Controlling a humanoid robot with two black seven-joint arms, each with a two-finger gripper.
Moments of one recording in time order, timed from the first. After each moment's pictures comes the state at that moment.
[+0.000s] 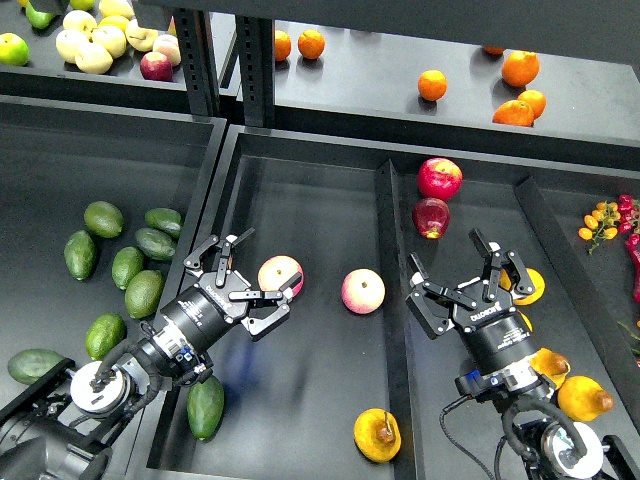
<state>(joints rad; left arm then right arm) -0.04 0.00 -1.23 -1.11 -0.23 -0.49 0.41 0.03 0.01 1.29 1.23 0.25 0.49 -0.35</state>
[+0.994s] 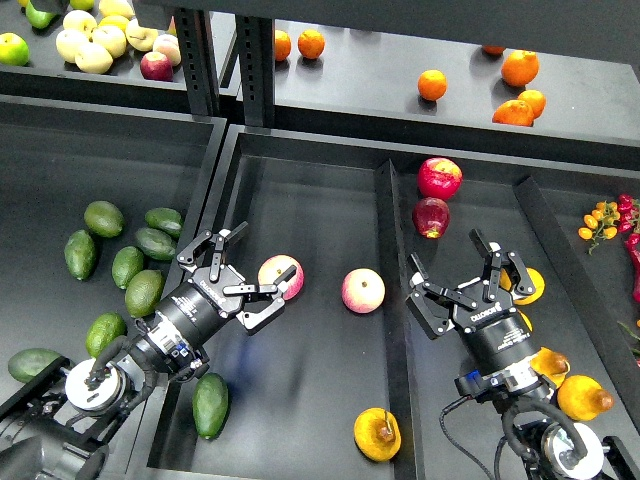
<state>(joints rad) -0.03 0.00 -1.26 -1.13 -0.23 -0.49 0.42 0.02 0.01 1.29 1.24 0.25 0.49 -0.35</state>
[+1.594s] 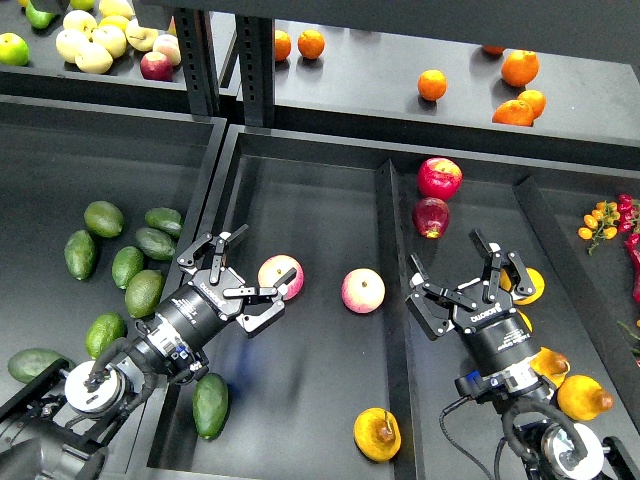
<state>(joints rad) -0.03 0.00 -1.26 -1.13 -0.23 -0.49 0.43 0.02 0.01 1.29 1.24 0.25 0.48 -0.35</state>
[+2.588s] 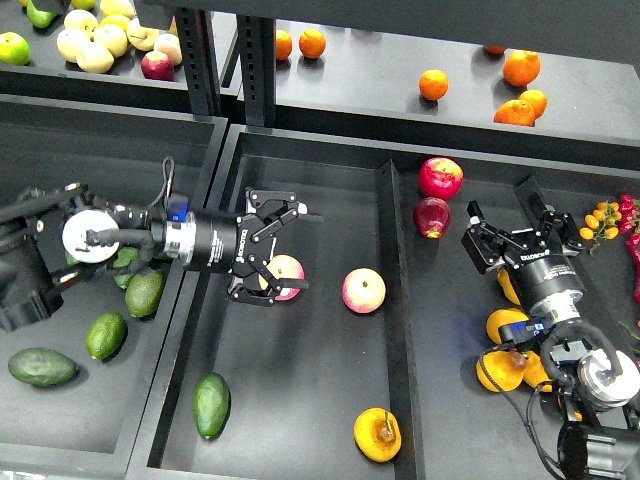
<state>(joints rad) -0.79 0.47 -0.49 -1.14 -0.04 -0.49 0.49 0.29 0.02 1.49 1.00 0.25 0.24 -0.31</state>
